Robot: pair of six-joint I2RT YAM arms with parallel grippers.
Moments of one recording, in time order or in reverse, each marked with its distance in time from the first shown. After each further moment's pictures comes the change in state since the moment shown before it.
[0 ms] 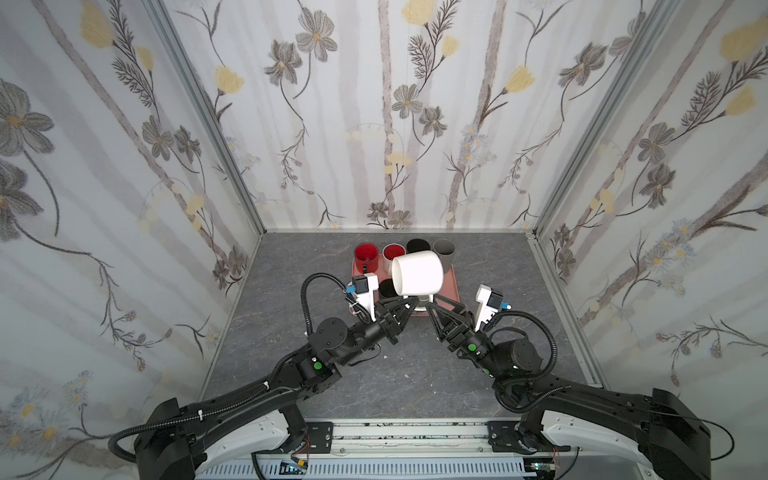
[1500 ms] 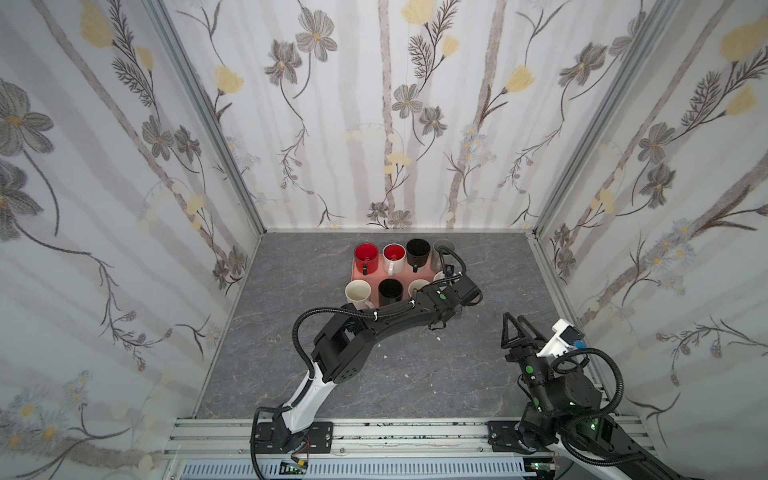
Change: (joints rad) left arm -0.038 1.190 1.185 -1.147 -0.367 -0.057; right arm -0.014 -0.882 -0.084 -1.049 0.658 -0.146
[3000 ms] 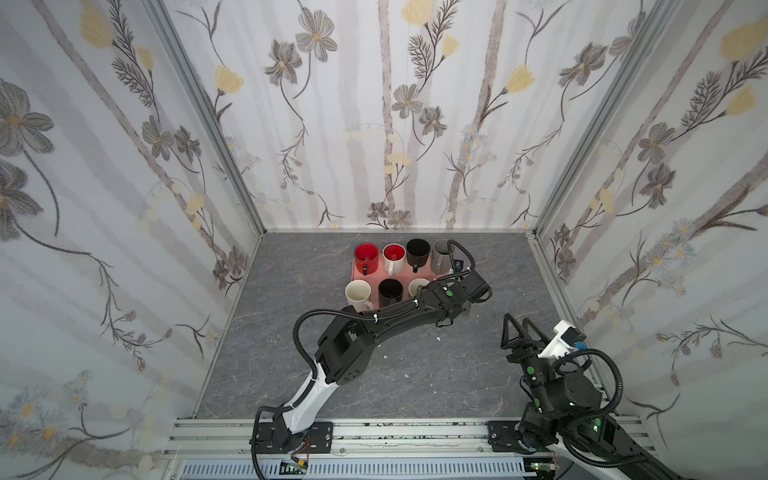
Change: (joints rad) left arm -0.035 -0.040 0.084 -0.031 0.000 0.025; right arm 0.000 -0.018 0.005 -0.056 0.045 -0.006
